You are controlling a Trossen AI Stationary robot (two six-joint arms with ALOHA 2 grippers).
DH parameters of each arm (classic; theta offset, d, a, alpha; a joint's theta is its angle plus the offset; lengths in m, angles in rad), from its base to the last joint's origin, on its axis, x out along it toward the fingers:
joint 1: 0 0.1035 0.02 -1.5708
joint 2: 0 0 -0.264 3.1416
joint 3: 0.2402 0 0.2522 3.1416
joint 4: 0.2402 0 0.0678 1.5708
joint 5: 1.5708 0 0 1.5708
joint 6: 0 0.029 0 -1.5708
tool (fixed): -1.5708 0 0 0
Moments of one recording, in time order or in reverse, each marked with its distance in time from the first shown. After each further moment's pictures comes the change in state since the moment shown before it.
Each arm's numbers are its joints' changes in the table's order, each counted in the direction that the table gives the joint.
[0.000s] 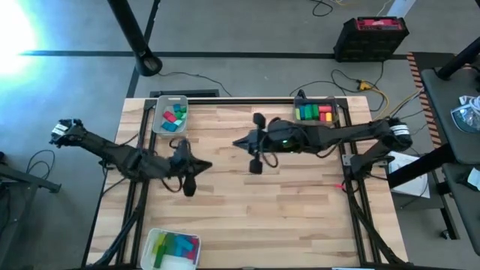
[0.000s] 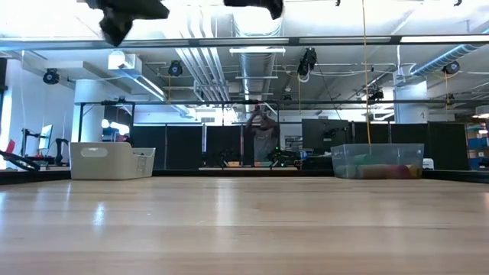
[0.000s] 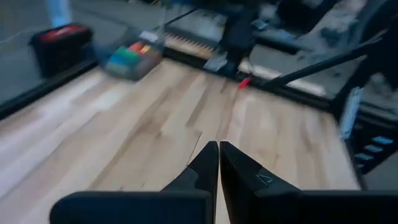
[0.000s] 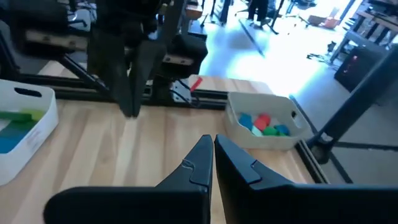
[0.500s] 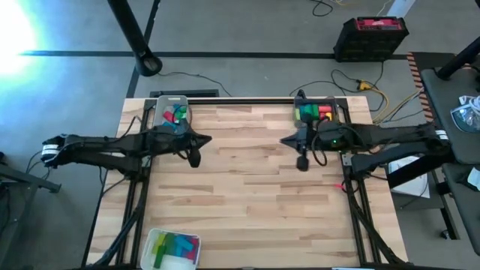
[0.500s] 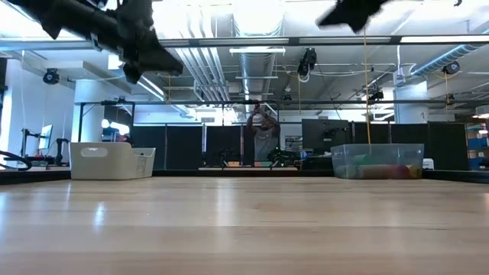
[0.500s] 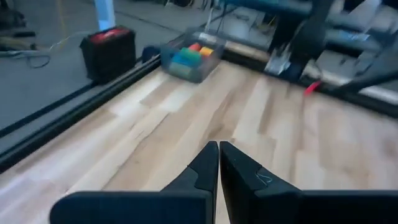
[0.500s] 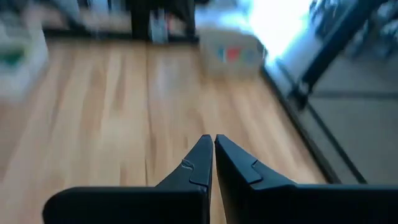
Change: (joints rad) left arm 0.507 -0.080 -0.179 -0.177 -0.363 0.220; right arm -0.012 -0.552 -0.420 0.258 -0.069 0.083
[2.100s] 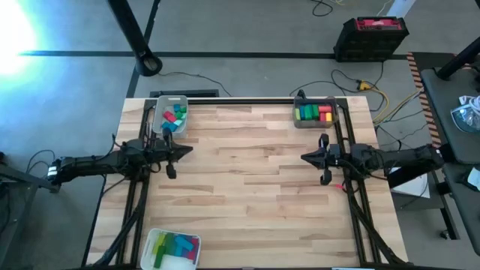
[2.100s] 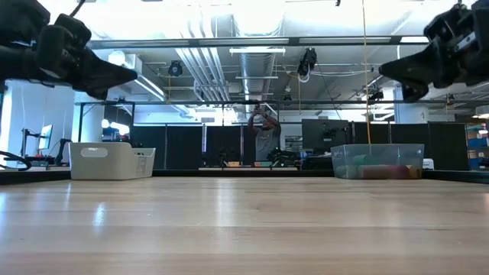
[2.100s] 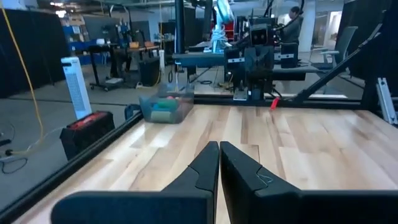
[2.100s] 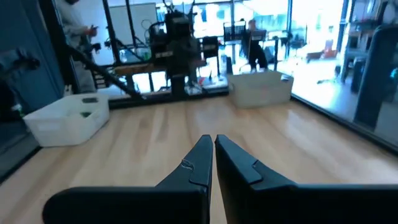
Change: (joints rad) left arm 0.030 -0.698 -0.502 -0.122 -0.153 0.285; right arm 0.036 -0.866 -0.903 -0.497 0.089 0.135
